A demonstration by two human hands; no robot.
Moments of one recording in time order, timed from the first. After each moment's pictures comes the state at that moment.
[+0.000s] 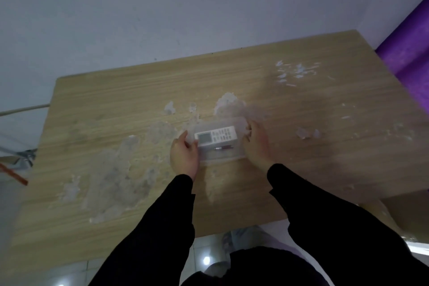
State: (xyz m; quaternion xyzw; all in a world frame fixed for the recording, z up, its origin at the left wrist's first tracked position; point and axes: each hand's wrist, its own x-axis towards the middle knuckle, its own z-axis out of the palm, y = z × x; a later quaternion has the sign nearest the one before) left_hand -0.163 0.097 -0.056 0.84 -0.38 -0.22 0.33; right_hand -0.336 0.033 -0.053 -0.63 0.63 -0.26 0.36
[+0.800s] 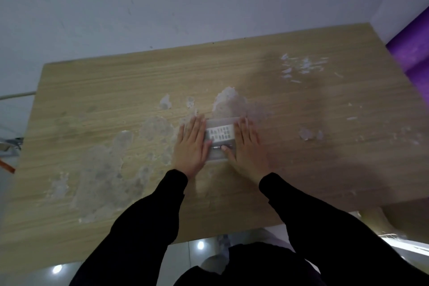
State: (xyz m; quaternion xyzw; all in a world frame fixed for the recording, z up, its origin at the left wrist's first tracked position) left_hand -0.154 0.083 -0.088 0.70 -0.70 -0.09 0.11; right_hand -0.333 0.046 -0.087 -0.82 0.54 -0.06 0.18
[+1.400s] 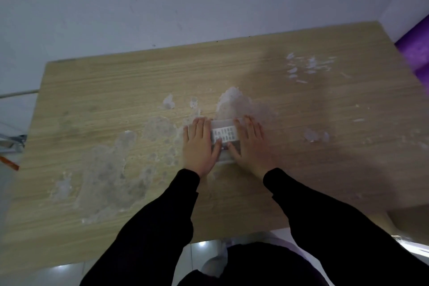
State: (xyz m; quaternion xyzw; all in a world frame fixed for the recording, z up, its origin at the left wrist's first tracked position) left_hand -0.173 0.073 -0.075 0.74 -0.65 -0.13 0.10; right_hand -0.332 0.027 -0.083 -0.83 0.52 -0.07 0.18
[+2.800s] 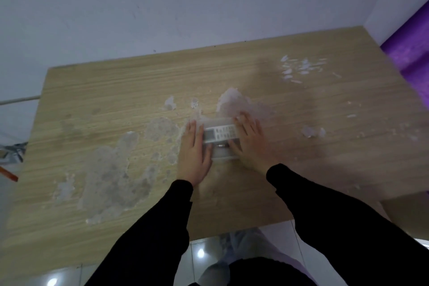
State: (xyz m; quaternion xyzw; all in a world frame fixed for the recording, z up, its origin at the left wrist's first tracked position) left_hand -0.155 0.107 -0.089 0.71 -0.63 -0.16 0.25; right_hand -0.328 0.033 -0.080 -0.85 0.49 -0.10 0.16
